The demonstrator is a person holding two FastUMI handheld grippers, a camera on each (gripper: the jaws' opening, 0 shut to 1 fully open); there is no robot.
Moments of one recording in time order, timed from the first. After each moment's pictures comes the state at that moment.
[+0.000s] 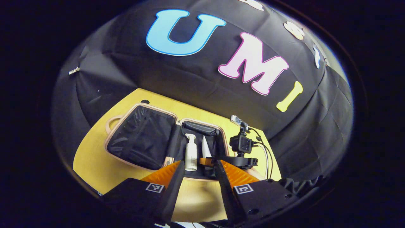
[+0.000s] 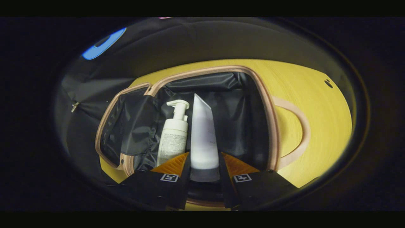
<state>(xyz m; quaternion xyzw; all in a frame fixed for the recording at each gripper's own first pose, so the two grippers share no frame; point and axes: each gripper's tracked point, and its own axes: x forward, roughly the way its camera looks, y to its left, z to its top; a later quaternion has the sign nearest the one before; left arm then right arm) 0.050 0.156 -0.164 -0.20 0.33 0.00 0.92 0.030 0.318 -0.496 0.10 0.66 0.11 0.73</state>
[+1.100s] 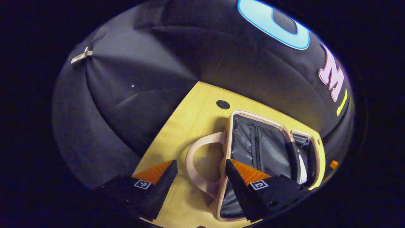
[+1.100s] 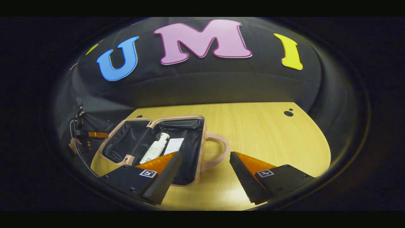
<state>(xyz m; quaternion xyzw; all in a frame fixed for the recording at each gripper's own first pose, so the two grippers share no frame) 0.152 0.495 -0.346 -0.19 0.38 0.12 0.90 0.069 0.189 -0.349 0.08 0.46 0.07 0.88</state>
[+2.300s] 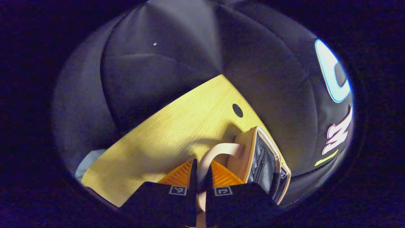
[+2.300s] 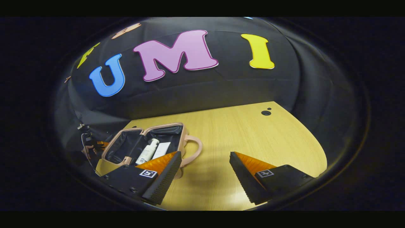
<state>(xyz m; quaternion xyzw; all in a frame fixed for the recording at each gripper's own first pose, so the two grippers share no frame) 0.168 0.512 -0.380 -0.34 0.35 0.15 0.86 0.041 0.104 -0.324 0.11 0.44 0.02 0.89</state>
